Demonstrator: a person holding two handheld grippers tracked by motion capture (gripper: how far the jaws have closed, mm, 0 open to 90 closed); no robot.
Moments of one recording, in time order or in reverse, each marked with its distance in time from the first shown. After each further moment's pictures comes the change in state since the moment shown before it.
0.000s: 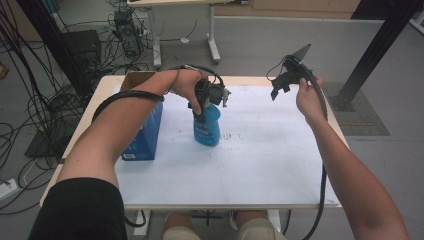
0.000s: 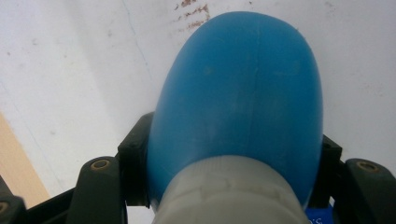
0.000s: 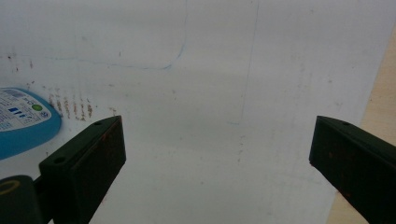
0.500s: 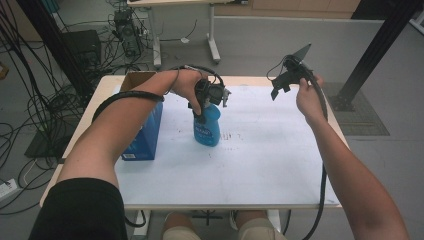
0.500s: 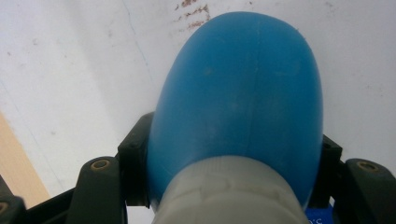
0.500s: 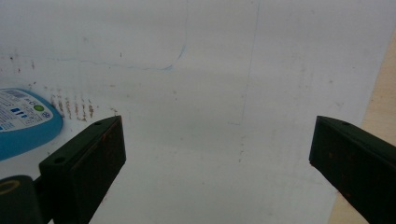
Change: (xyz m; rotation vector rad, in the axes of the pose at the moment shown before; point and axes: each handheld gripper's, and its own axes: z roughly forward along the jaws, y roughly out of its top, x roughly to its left) left arm 0.000 0.000 0.000 0.000 0.001 -0.002; right arm -0.001 0.000 0.000 -0.001 0.003 0.001
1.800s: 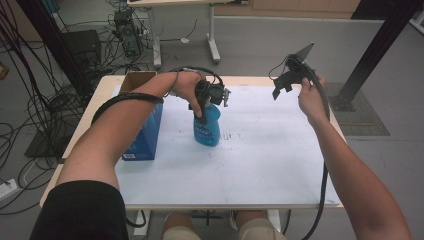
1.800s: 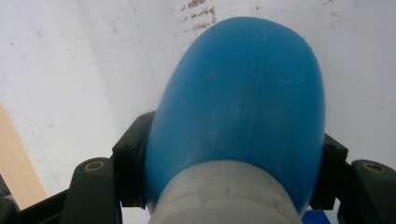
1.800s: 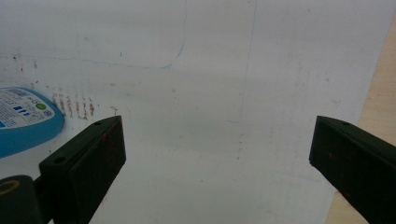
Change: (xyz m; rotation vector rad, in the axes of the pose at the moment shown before) left arm -0.003 0.000 0.001 -0.004 0.012 -0.050; right arm -0.005 -0.004 -0.004 -0.006 0.008 0.007
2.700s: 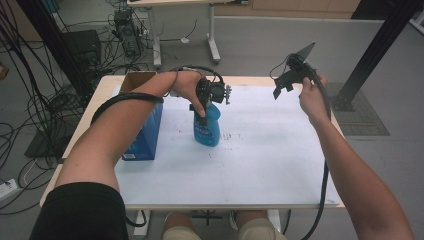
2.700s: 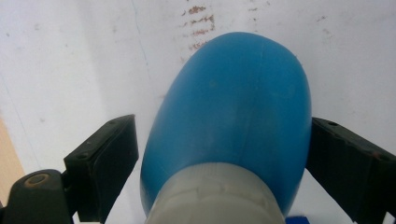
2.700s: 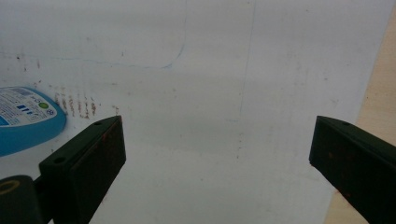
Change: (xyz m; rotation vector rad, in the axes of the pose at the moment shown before) left arm 0.003 -0.001 -0.005 -0.015 -0.021 -0.070; right arm -0.002 -0.003 -0.004 -0.007 0.005 -0.001
